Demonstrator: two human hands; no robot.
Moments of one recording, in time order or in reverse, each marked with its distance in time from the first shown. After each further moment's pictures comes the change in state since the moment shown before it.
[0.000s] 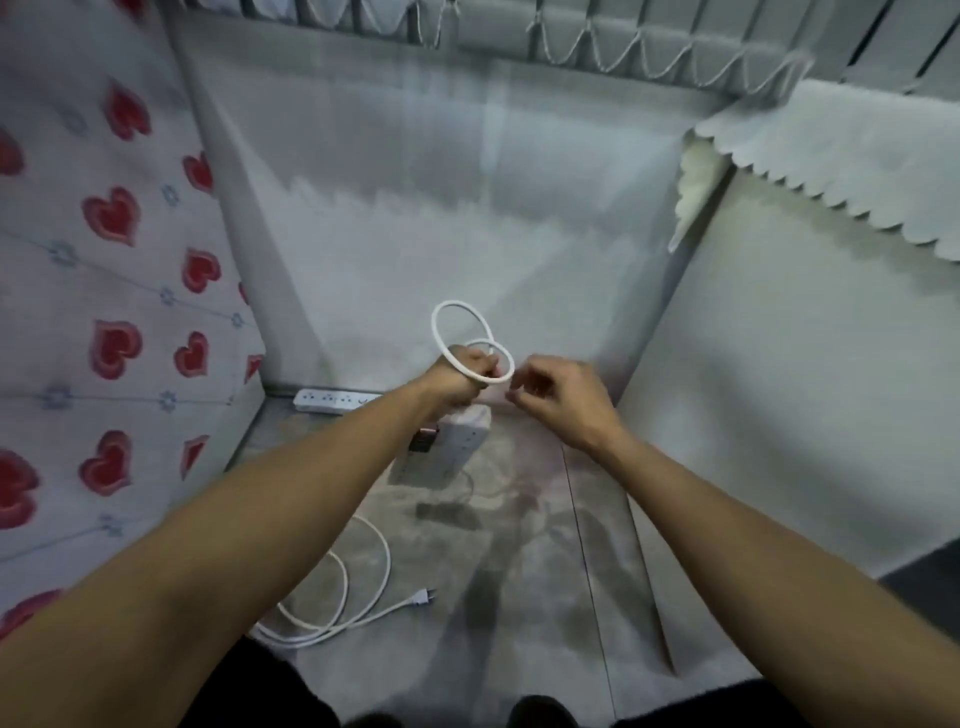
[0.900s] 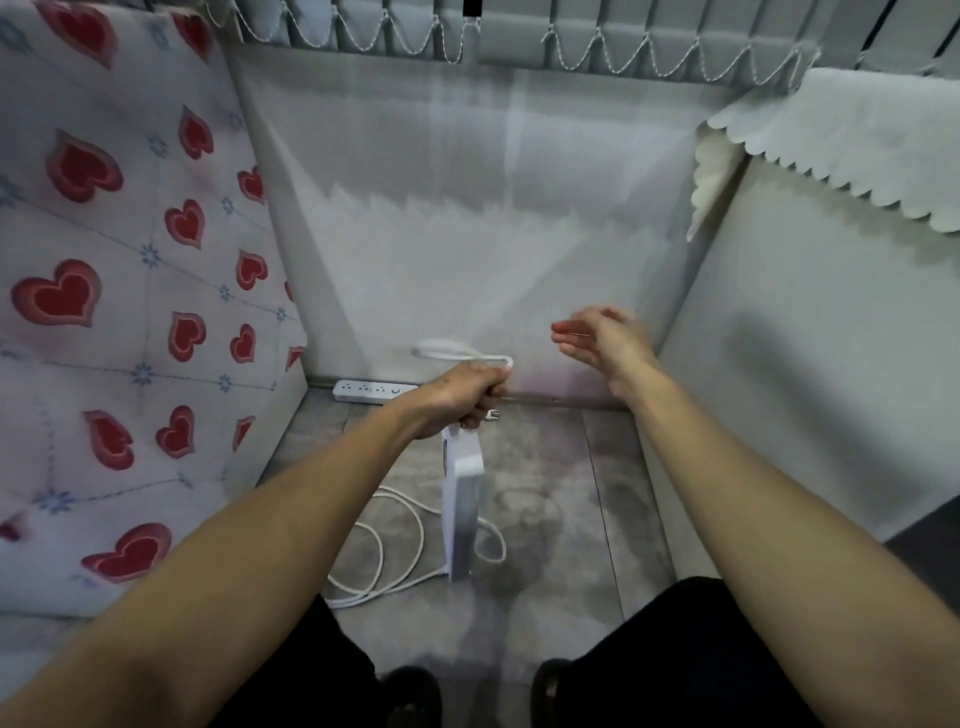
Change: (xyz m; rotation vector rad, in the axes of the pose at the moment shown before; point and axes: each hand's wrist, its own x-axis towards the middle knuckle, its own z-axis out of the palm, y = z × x) left_hand -0.079 -0.001 -0.012 -0.064 -0.230 -0.065; right_hand 0.019 -0.020 -0.032 1.048 0.173 0.607
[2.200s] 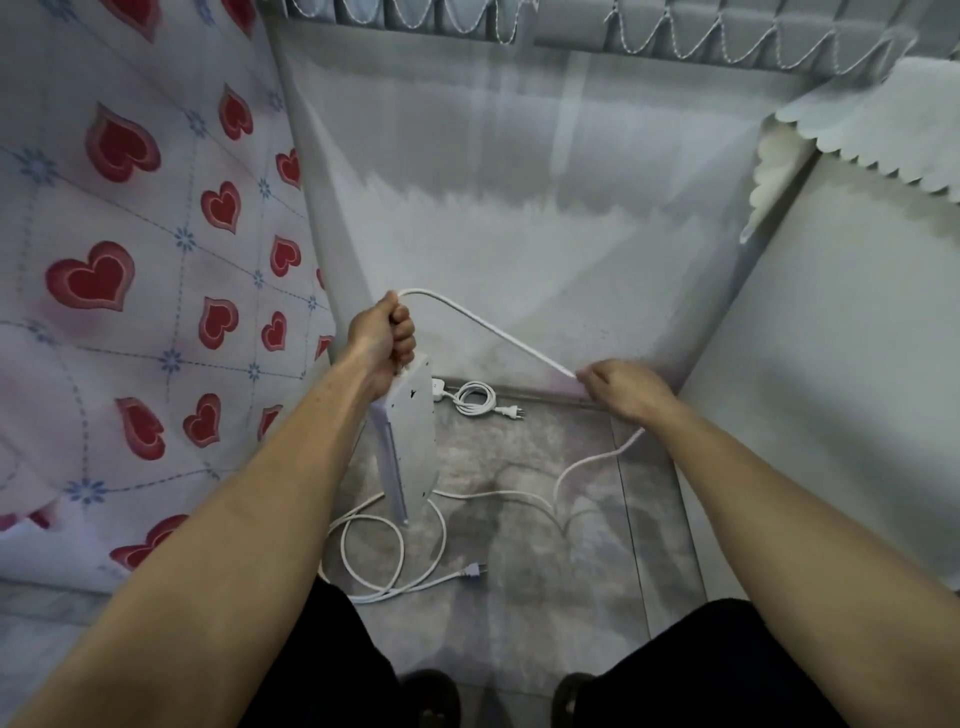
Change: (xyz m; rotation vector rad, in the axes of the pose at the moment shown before) left_hand -0.015 -0.009 -0.117 -0.661 0.600 0.068; right_hand 0.029 0.049 0.008 -1.428 -0.316 -0.237
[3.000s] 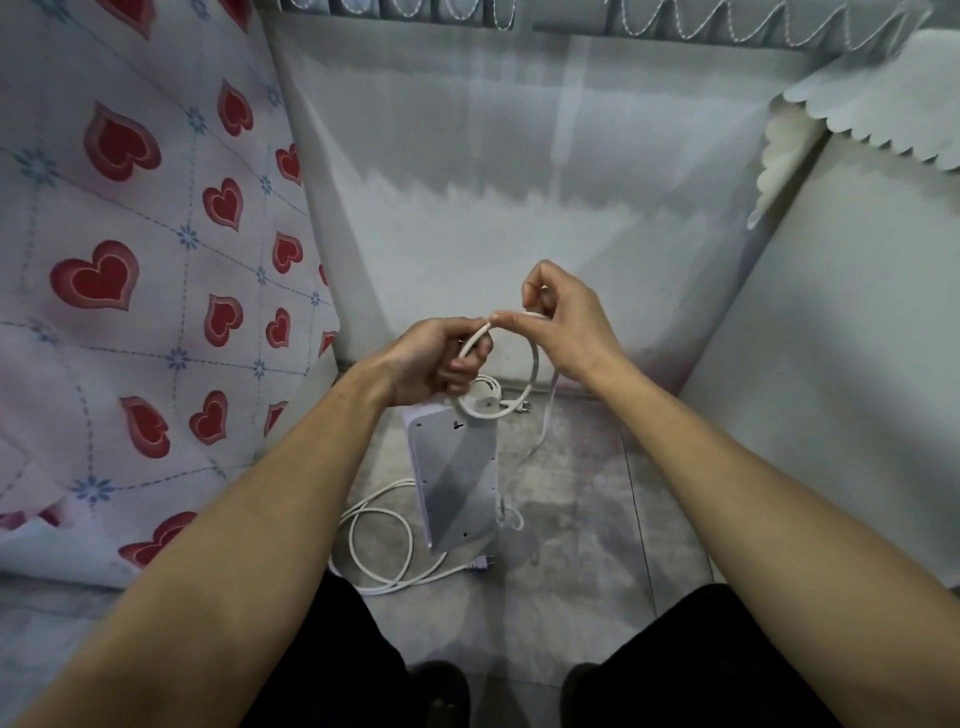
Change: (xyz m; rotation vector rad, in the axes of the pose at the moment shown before) left_hand -0.029 -0.011 0.032 0.341 -0.621 -0.209; right_hand -0.019 -0.089 -0.028 0.741 0.375 -0.342
